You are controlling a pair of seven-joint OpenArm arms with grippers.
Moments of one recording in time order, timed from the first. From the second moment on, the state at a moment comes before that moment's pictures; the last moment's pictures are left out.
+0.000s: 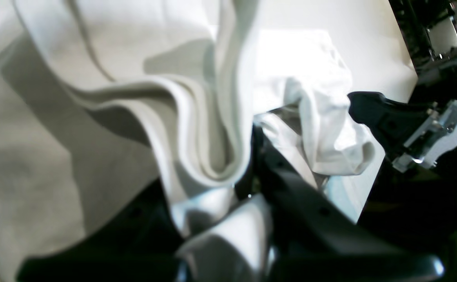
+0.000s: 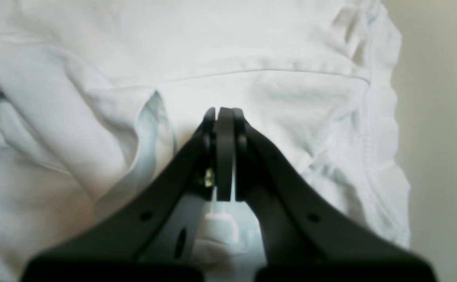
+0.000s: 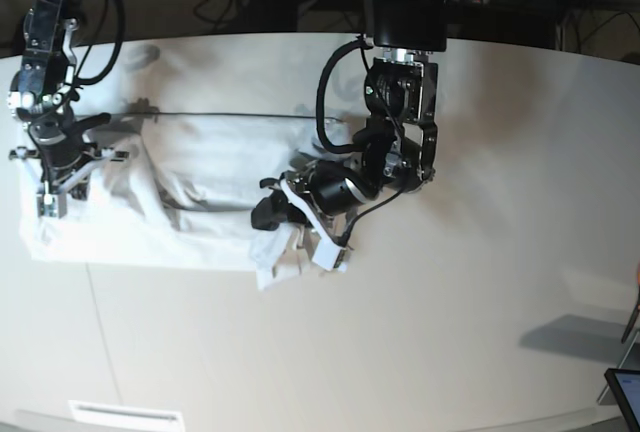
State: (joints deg) left arm -6.7 6.6 1.9 83.3 -36.6 -24.1 52.8; right arm -10.6 12.3 16.3 100.1 10.5 9.6 -40.7
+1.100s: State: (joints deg) left arm -14.9 4.0 6.4 86.1 -55.1 -29.6 52.6; right arm -10.6 12.2 16.3 101.7 10.4 9.6 -41.2
